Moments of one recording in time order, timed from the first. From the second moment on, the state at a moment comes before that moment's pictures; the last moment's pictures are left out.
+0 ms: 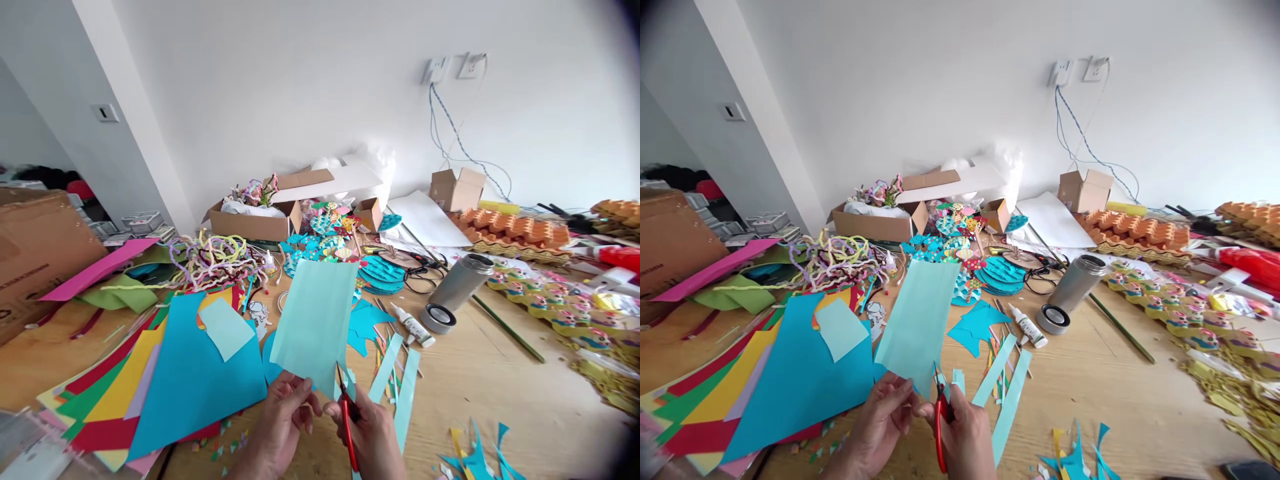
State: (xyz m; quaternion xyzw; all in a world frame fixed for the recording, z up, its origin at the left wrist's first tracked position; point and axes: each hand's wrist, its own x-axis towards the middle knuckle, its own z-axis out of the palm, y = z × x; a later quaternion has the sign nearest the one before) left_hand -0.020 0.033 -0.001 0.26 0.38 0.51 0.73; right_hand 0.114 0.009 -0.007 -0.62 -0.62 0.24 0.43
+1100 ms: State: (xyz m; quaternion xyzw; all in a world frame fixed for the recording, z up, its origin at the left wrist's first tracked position) left_hand -0.027 0.037 0.005 0.22 0.44 0.55 0.67; right_hand 0.111 0.014 -0.005 -0.54 -0.53 0.52 0.39
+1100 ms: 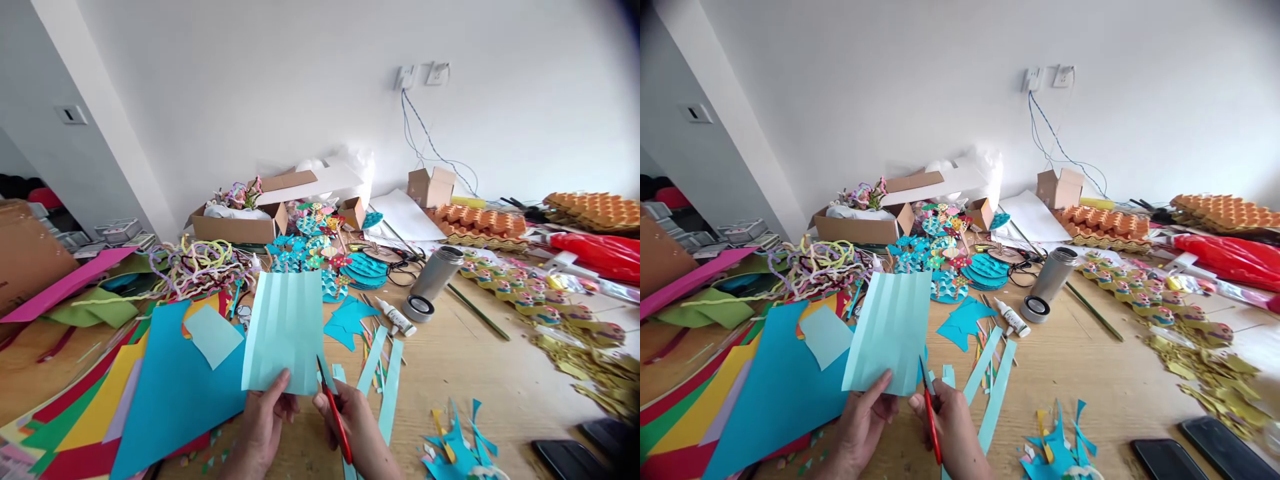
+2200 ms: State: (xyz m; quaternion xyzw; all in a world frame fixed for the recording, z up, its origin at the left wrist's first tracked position) left_hand -0.021 0.022 0.019 0.41 0.63 0.51 0.43; right_hand 0.112 0.013 0.007 -0.53 -0.49 0.57 0.38
